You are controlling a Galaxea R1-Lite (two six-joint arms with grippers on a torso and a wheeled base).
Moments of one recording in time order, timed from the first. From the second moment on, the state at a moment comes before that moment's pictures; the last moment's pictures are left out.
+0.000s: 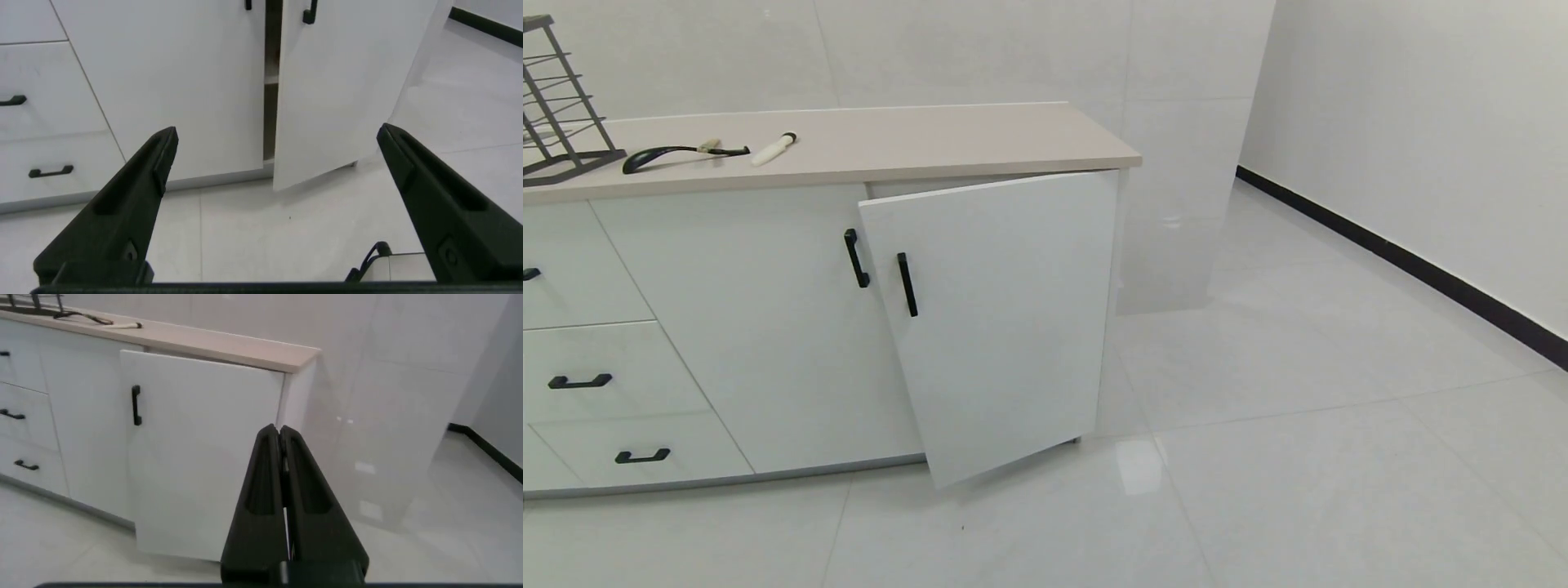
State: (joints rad) left arm 0.00 0.00 0.00 0.00 -0.06 0.01; right arm 0.09 0.52 -0.18 -0.59 0.34 -0.06
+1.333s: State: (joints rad) left arm 0.00 0.00 0.00 0.00 -0.05 0.01; right arm 0.00 0.01 0.00 0.00 0.00 0.02
